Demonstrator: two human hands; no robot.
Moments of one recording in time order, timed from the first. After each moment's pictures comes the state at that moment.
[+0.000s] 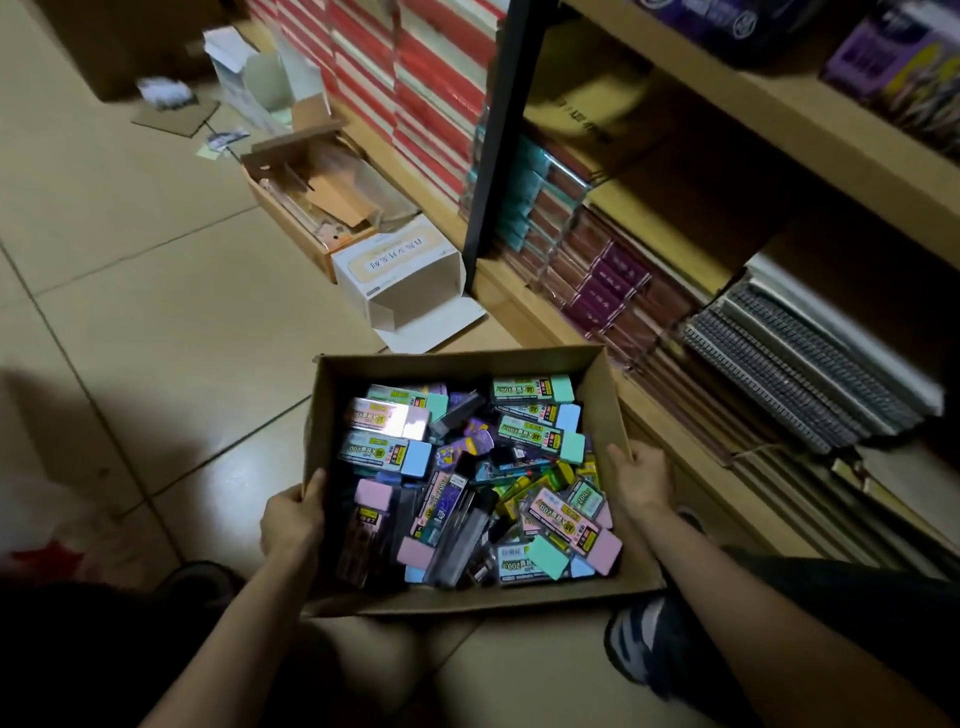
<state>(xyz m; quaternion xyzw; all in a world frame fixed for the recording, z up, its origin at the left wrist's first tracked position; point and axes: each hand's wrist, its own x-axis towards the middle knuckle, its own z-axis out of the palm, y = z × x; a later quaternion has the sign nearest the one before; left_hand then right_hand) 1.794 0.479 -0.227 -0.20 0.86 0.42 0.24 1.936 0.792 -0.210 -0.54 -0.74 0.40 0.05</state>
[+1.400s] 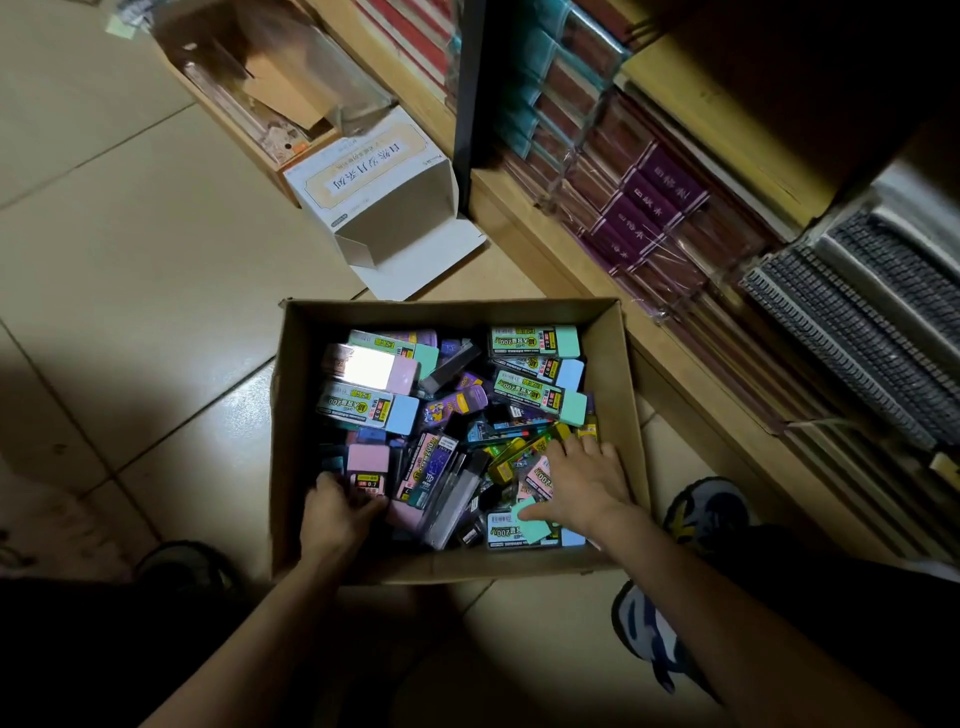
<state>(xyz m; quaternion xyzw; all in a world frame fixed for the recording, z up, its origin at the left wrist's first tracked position) 1.810 0.519 -0.286 -0.11 0.89 0.28 0.36 1.913 0.766 -0.271 -0.17 -0.92 0.03 -0.36</state>
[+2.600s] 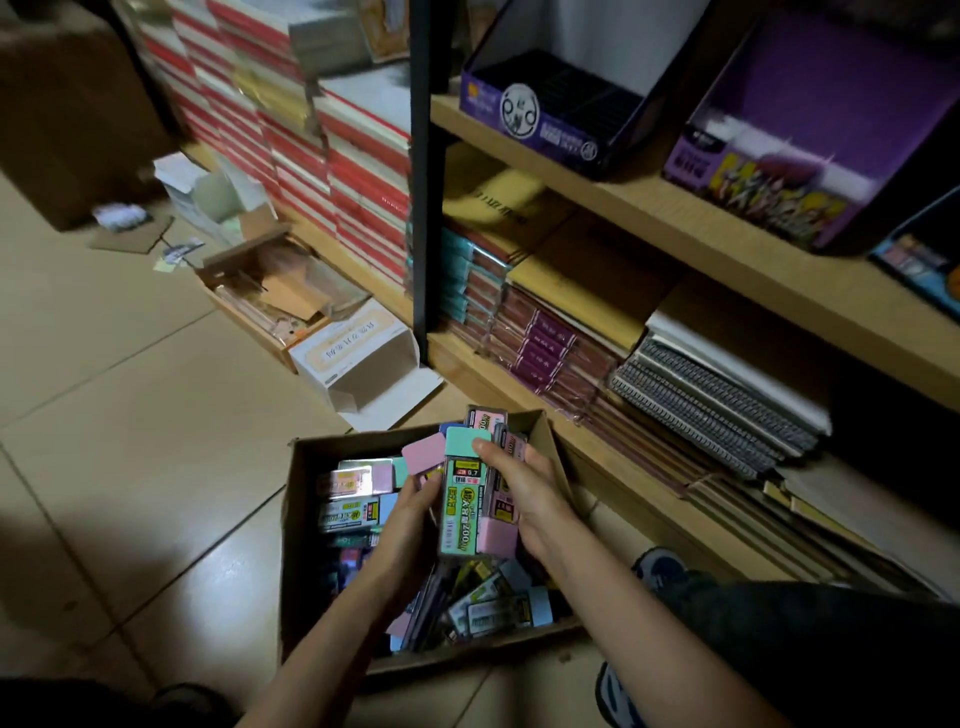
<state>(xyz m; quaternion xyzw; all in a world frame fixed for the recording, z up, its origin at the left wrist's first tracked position) 1.815 0.605 -0.131 -0.01 0.53 0.70 0.47 1.867 0.730 -0.120 -0.43 -0.46 0.77 0.09</state>
